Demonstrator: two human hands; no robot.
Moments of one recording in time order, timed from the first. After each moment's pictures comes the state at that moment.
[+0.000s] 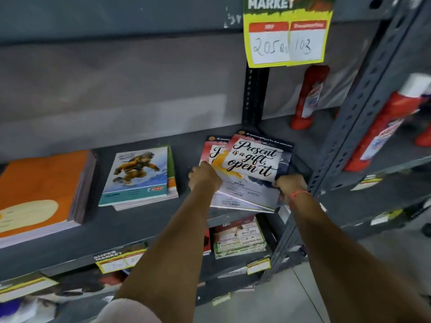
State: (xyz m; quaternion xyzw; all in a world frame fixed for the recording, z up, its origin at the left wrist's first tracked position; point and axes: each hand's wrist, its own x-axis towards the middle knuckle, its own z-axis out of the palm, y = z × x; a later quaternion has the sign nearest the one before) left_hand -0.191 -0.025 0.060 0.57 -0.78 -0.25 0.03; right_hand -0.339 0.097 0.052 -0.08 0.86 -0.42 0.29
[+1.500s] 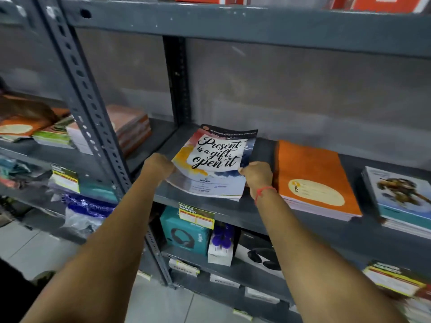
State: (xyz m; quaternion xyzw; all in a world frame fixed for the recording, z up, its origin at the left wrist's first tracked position) left_hand 0.518 -0.172 0.105 0.79 -0.52 -0.26 0.20; right_hand 0.297 -0.169 0.082 -0.41 0.71 -0.43 0.37
